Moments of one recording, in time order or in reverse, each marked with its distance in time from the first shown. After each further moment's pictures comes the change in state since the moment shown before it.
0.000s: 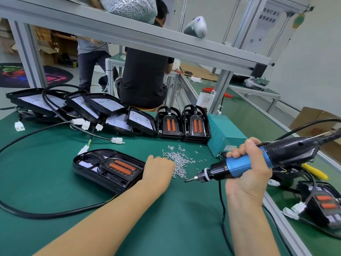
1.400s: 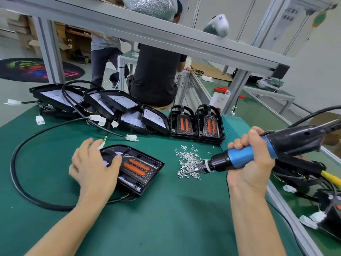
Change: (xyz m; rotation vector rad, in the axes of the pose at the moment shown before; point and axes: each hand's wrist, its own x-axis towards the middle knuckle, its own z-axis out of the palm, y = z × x) left_hand -0.096 -0.112 -0.008 -0.668 0.563 -0.807; right_hand -0.006 0.016 0.037 0.016 -0.091 0.033
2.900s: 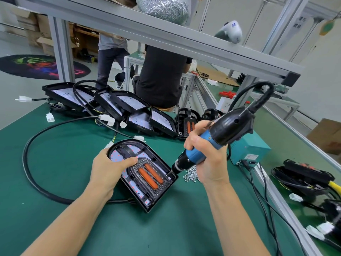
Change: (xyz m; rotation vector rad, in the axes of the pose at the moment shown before) left_hand 0.020 -0.013 0.010 -0.807 -0.260 -0.308; right_hand -0.019 0.049 0.043 -0.198 -0.634 0.117
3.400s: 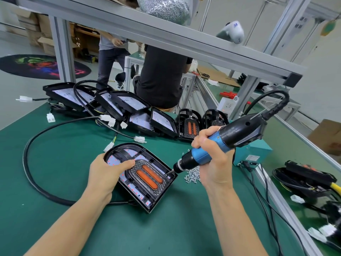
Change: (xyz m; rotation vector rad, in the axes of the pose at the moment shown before) left_hand -0.002 -0.005 -0.005 -0.047 0.027 -0.035; right_hand -0.004 0.000 -0.005 -0.011 0.184 0.023
